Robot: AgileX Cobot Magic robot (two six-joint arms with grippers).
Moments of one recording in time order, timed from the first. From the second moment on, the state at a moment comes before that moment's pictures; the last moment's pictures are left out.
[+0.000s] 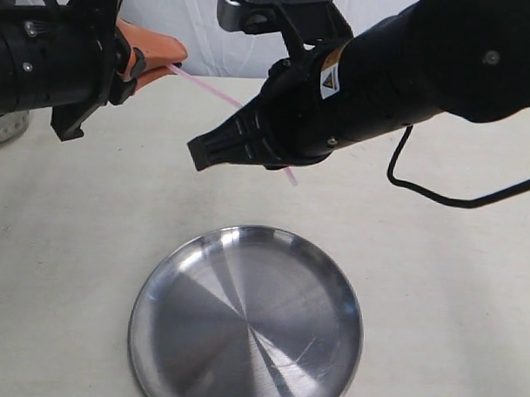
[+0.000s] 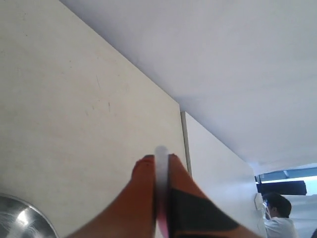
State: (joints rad) left arm -0.34 1.21 -0.77 -1.76 0.29 0.65; right arm 0.83 1.46 -1.13 0.03 0.56 0.17
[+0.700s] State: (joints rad) left arm -0.43 1.23 -0.77 -1.76 0.13 0.63; right arm 0.83 1.46 -1.12 -0.08 0.44 0.42
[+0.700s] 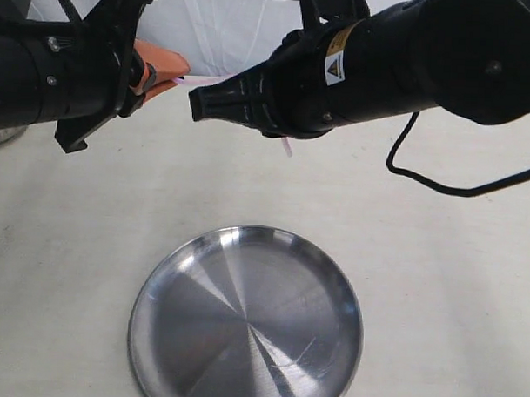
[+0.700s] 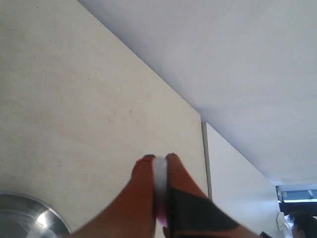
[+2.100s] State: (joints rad) left arm -0.44 1.25 -0.77 -1.76 0.18 0.68; right arm 0.77 1.51 -1.12 -0.10 0.24 0.71
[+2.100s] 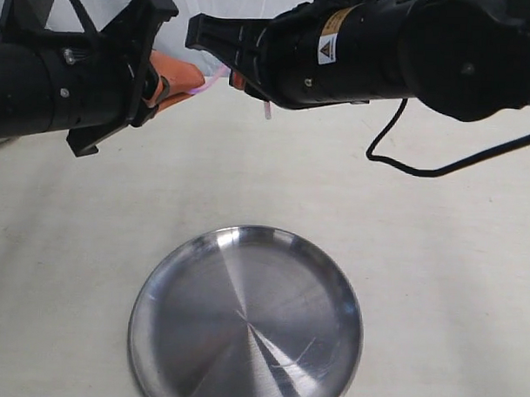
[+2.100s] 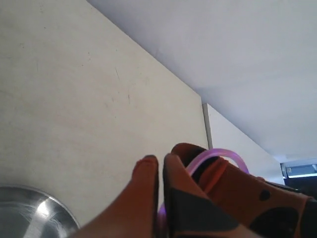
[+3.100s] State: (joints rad) left arm -0.45 1.28 -0.78 -1.76 0.07 0.63; right arm 0.75 1.58 -1.10 0.17 0.07 0.81
